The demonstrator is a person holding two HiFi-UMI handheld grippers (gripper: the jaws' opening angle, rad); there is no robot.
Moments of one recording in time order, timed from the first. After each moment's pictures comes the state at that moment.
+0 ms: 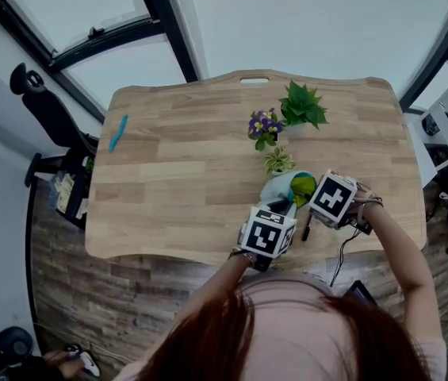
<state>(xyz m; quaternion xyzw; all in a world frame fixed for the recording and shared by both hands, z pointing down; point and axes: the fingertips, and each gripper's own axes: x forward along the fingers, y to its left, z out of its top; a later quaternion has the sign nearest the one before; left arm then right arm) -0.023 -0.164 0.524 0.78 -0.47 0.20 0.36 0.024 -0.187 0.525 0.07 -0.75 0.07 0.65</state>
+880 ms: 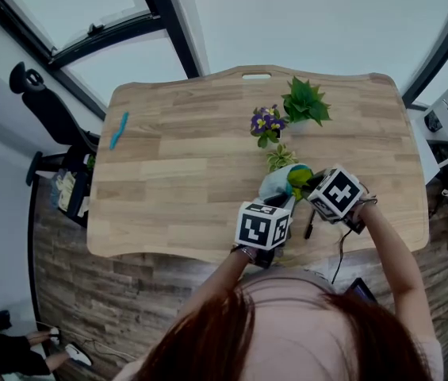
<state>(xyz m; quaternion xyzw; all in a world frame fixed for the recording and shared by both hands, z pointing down) -0.037 -0.171 0.524 0.77 -0.48 0.14 0.41 -0.013 -0.201 0.530 0.11 -0.83 0.12 0.54</state>
